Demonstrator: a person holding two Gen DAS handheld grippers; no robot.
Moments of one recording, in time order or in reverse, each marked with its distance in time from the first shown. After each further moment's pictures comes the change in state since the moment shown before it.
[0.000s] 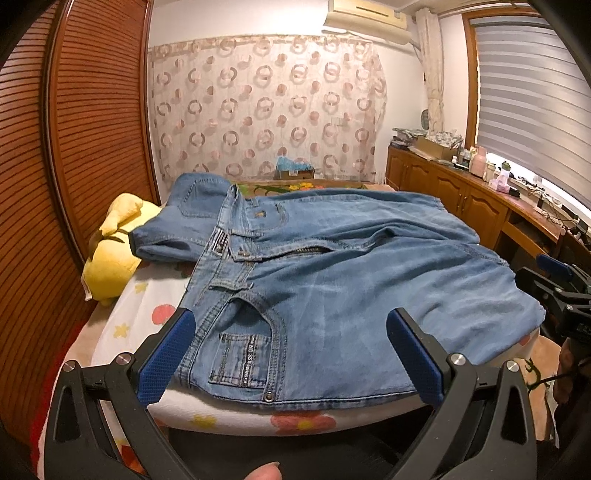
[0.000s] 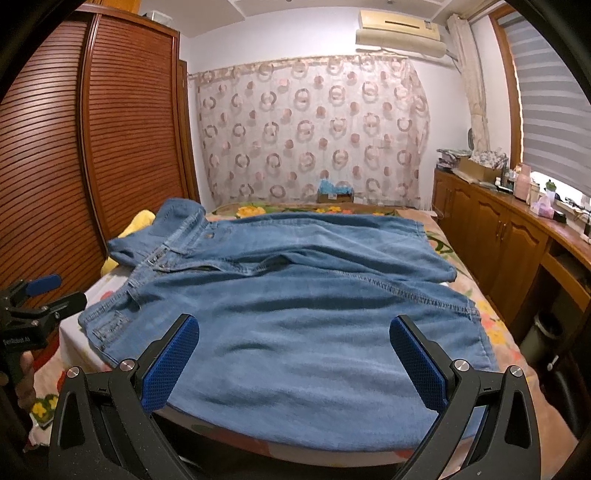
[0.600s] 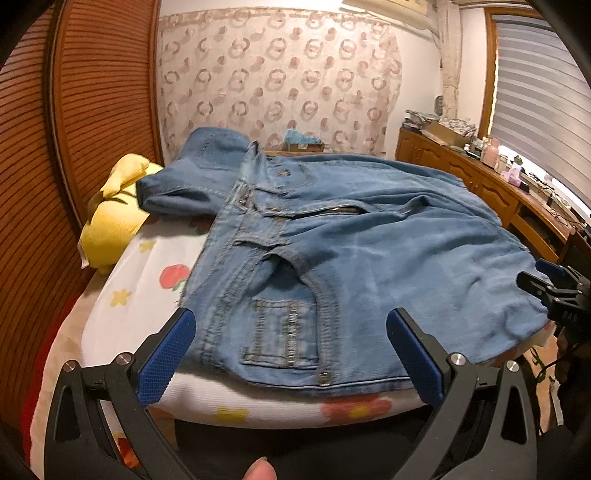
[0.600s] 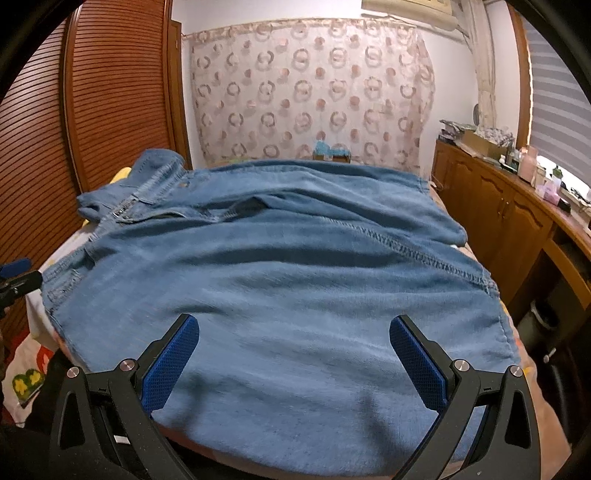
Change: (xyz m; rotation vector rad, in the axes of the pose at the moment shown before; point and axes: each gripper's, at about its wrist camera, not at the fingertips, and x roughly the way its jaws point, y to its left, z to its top) left arm 0.037 0.048 -0.027 -0.060 0.101 0.006; right arm 0.044 -0.012 0.017 -0.031 0.158 -0.027
